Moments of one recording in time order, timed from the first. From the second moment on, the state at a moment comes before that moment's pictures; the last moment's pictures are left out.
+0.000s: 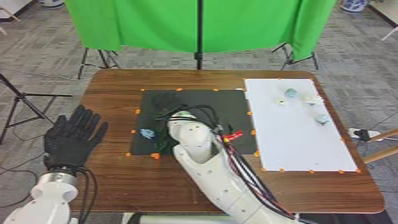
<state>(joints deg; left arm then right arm) 122.5 -64.4 -99.1 -120.6 1.1 13.7 11.6 -67.2 -95.5 50.9 -73.8 -167.6 -13.0 11.5</state>
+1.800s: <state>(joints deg) 127.1 -69.4 -101.9 -121.9 3.4 14.7 8.3 -89.5 -59.4 84.1 -95.8 -137.0 -10.9 43.1</state>
